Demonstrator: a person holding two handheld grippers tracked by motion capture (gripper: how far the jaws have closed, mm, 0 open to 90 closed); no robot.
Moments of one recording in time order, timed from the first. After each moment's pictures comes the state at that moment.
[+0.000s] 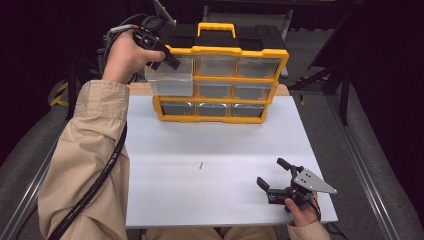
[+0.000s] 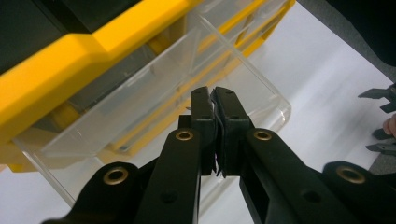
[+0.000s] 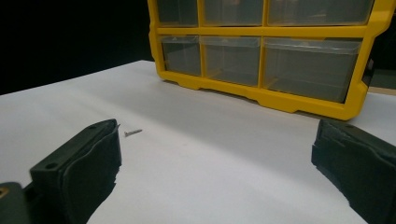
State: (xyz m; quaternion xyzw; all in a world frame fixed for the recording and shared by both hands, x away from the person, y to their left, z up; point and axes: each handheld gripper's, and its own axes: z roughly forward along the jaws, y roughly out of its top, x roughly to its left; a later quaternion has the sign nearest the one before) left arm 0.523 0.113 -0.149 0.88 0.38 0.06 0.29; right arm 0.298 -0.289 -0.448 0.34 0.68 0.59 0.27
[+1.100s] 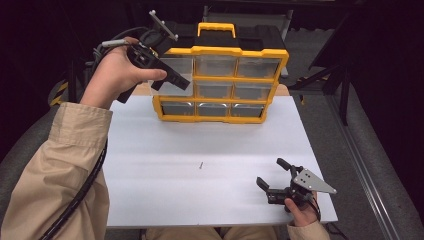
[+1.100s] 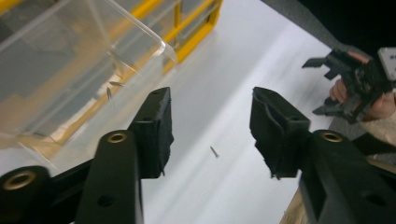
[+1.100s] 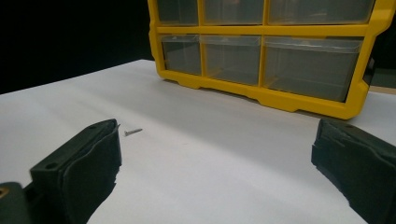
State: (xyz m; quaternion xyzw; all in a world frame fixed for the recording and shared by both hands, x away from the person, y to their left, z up) left arm 0.458 0.105 -0.152 0.90 0.31 0.03 0.32; right arm 0.298 -0.289 -0.448 0.34 0.68 0.59 0.27
